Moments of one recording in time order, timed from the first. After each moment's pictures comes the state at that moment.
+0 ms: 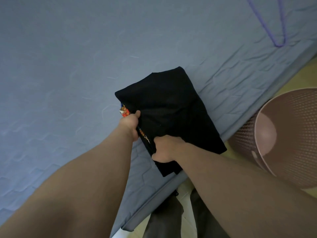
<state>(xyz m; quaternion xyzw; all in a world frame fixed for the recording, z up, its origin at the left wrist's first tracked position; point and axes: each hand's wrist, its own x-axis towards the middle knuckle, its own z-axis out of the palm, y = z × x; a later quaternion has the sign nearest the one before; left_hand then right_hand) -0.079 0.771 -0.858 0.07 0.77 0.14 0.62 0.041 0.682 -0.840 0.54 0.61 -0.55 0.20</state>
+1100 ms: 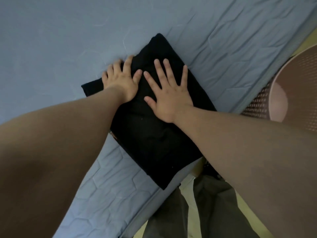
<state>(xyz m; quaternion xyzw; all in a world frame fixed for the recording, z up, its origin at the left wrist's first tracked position) -0.031 0.845 -0.957 0.78 0.57 -0.18 0.19 0.104 0.727 -0.955 0.71 0.68 -0.17 0.07</state>
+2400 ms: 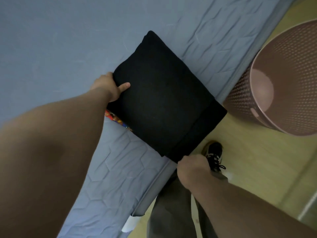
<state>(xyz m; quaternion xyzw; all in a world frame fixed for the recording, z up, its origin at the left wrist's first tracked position) -0.089 0.840 -0.912 0.72 0.60 -0.26 0.22 0.025 0.523 -0.877 0.54 0.58 -0.42 0.44</state>
